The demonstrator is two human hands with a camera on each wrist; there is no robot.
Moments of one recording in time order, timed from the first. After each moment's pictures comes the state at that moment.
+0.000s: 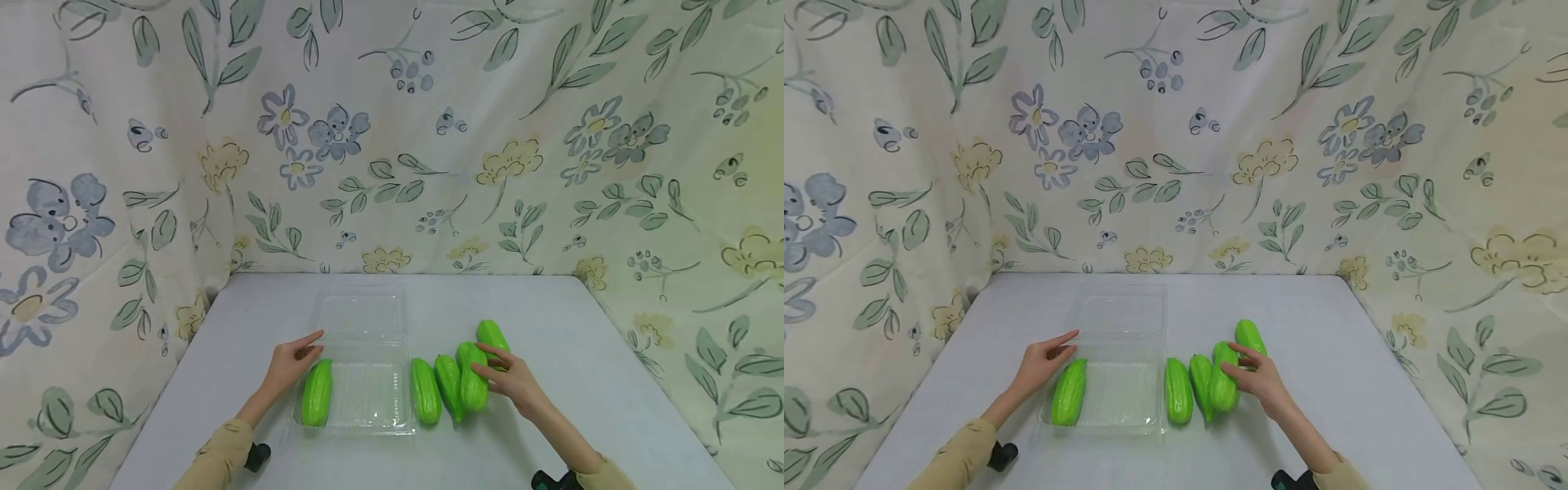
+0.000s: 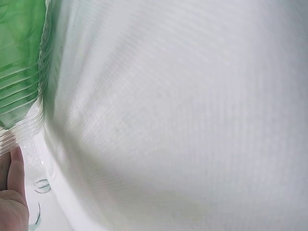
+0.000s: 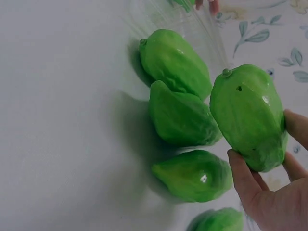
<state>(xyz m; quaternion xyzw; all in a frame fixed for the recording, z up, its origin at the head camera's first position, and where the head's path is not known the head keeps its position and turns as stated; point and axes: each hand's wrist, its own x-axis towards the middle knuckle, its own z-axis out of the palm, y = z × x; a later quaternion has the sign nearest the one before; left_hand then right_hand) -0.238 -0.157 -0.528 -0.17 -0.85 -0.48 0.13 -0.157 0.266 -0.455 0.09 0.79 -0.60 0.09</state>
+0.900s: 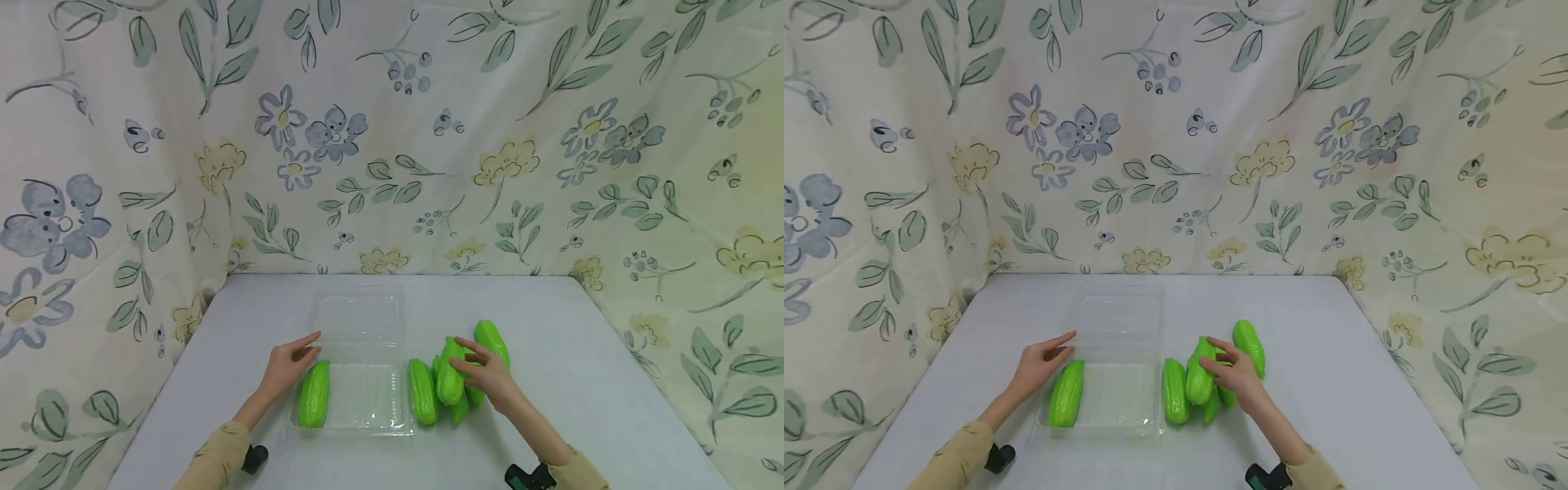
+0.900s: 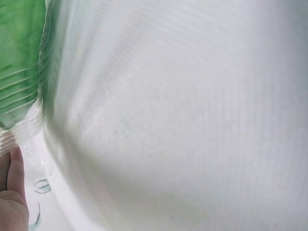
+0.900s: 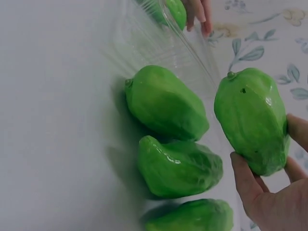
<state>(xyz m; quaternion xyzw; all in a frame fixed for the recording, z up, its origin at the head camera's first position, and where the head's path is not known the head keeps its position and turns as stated) -0.237 -0.156 -0.527 -0.17 -0.85 -0.48 0.12 -0.168 0.235 -0.455 0.08 0.76 -0.64 0.09</state>
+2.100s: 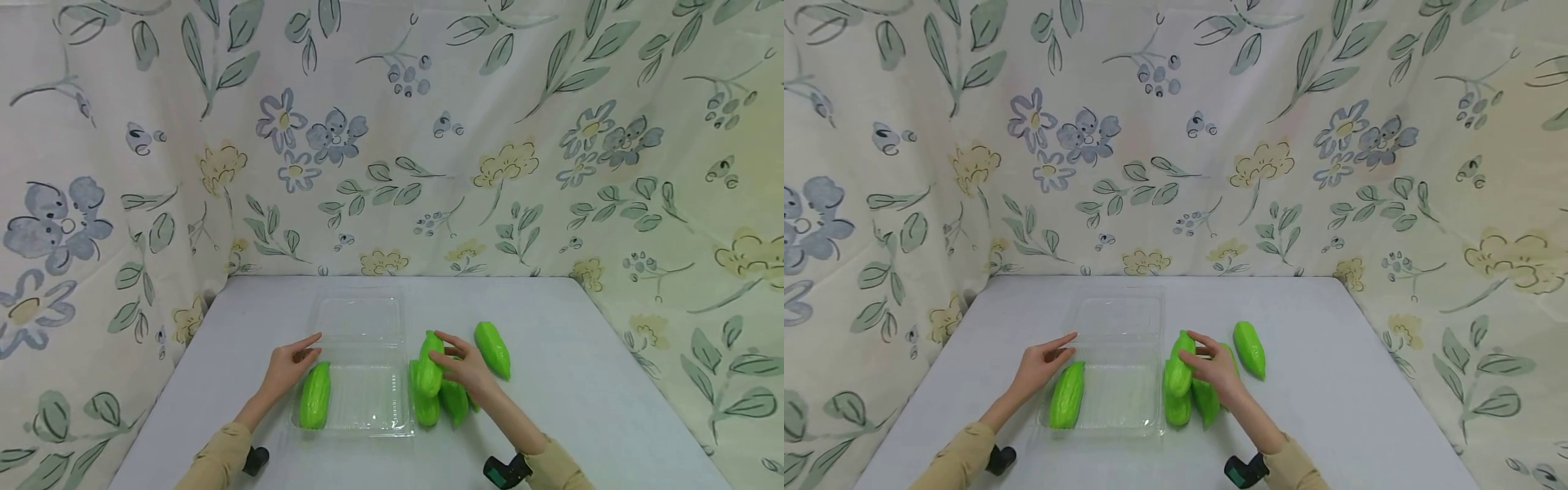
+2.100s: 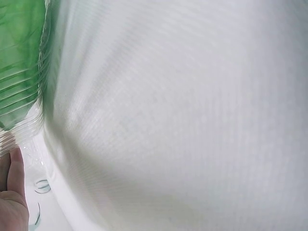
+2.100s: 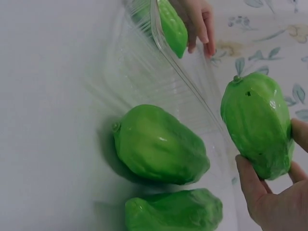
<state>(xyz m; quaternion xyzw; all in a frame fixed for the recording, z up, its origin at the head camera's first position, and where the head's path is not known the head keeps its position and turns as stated) -0.237 -0.156 -0.528 -0.17 -0.85 -0.48 0.14 -0.181 0.200 -0.454 0.07 0.75 -0.66 0.08</state>
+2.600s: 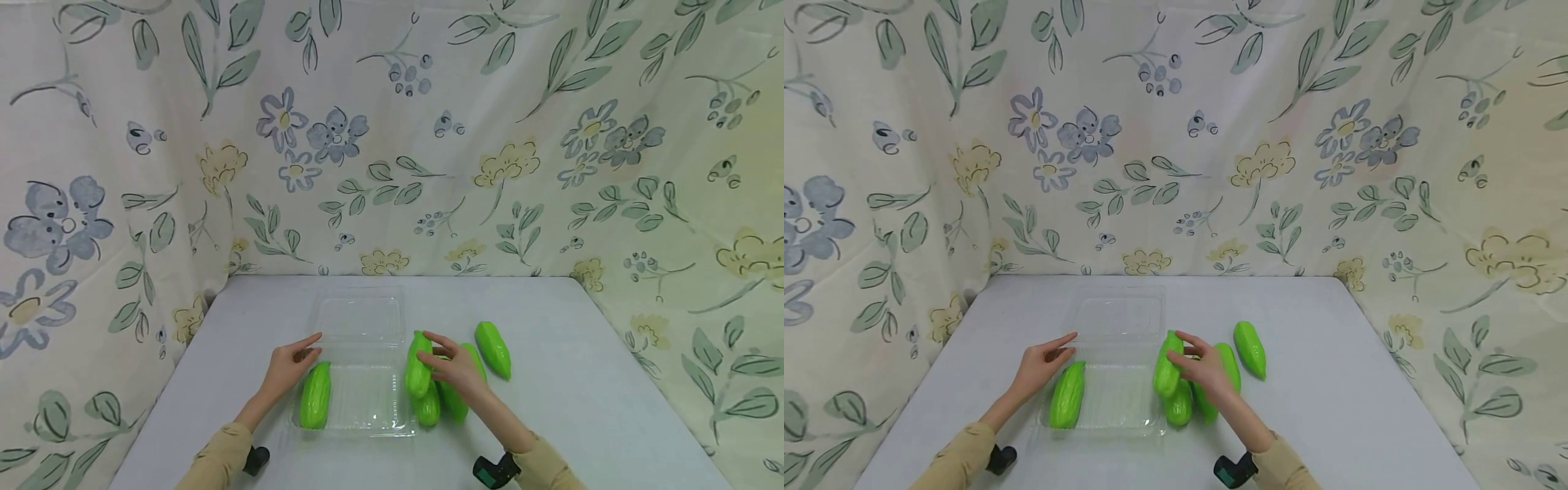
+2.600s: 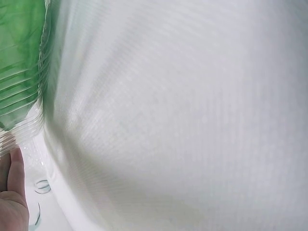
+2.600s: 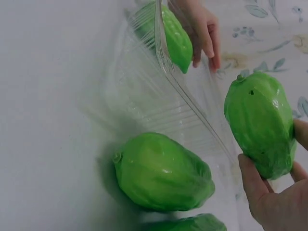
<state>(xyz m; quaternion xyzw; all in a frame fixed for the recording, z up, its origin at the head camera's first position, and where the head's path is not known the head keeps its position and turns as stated) -0.236 -0.157 -0.529 -0.17 -0.85 -0.48 0.14 -0.183 0.179 -0.458 0.06 0.74 -0.66 0.07</state>
